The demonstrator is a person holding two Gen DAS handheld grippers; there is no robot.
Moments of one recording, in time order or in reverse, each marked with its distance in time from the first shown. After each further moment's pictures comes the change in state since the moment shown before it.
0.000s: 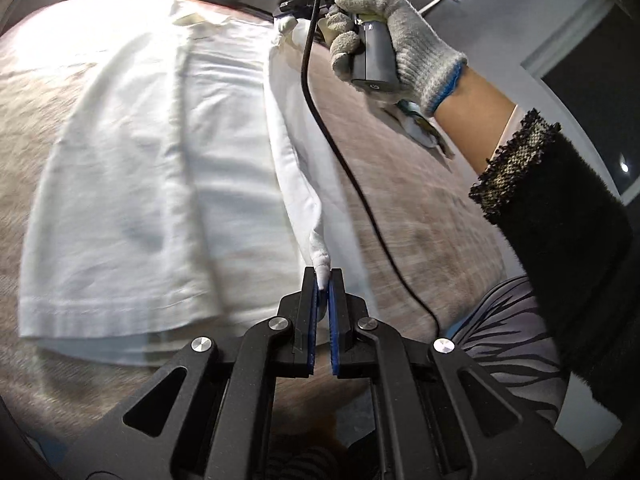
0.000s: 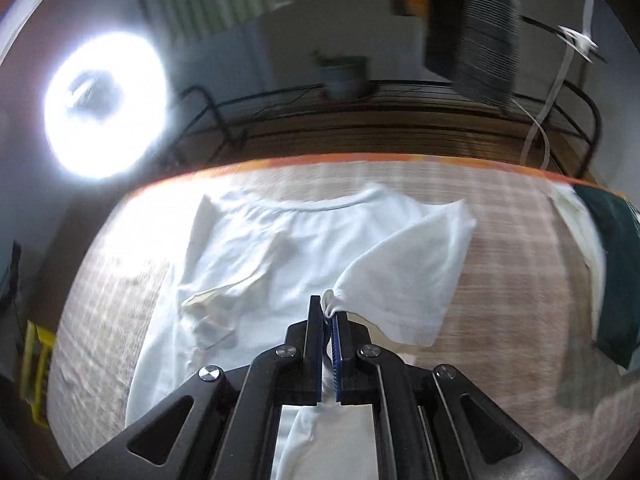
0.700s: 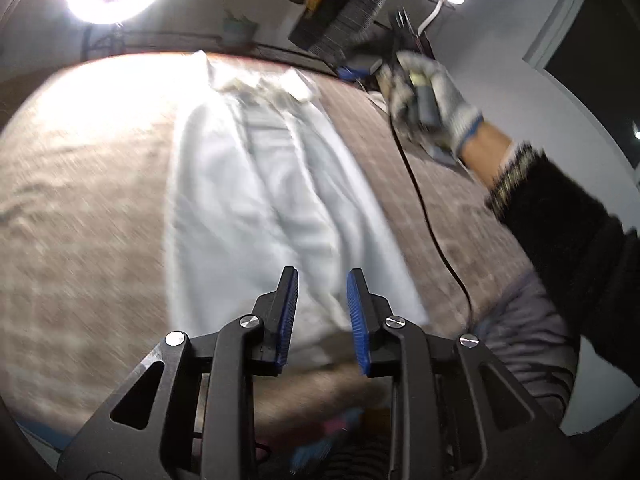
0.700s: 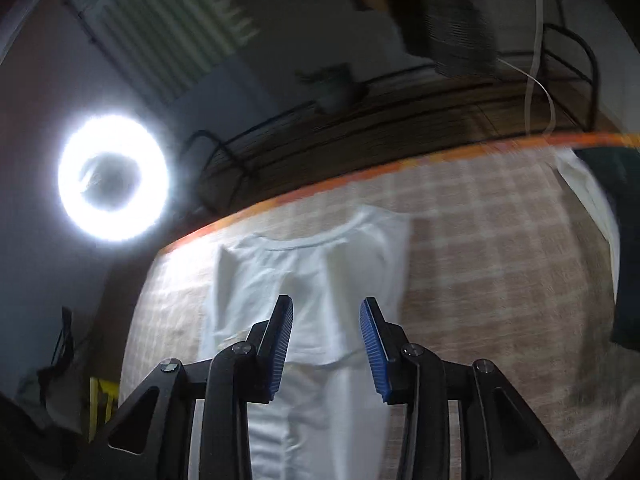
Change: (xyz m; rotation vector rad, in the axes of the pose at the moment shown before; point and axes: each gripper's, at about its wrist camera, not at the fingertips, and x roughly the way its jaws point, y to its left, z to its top) left arm -0.080 0.023 0.039 0.130 -0.087 0.137; right arm -0.023 -0.077 0.018 0.265 -0.020 0.180
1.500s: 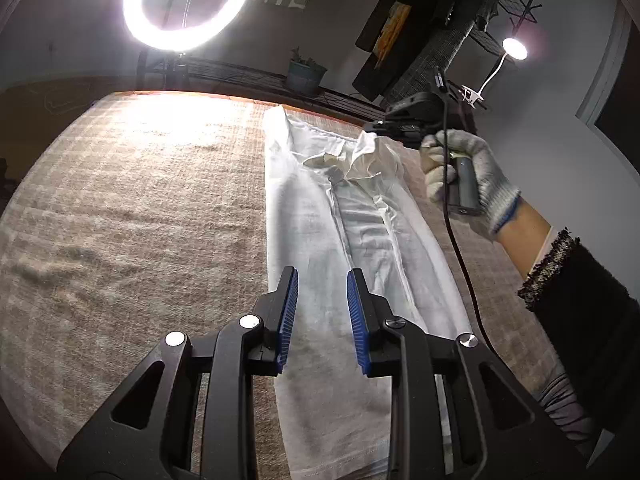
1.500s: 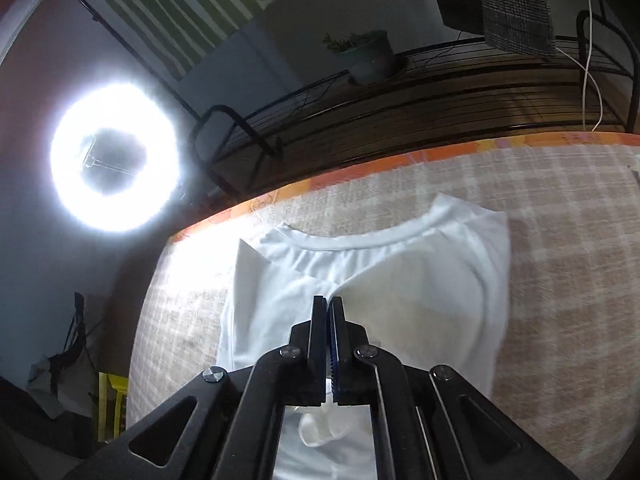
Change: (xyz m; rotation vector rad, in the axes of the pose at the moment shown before) left arm 0.007 0.065 0.058 -0.109 -0.134 0.135; right arm 0.072 0.056 0.010 -0.052 0.076 0.084
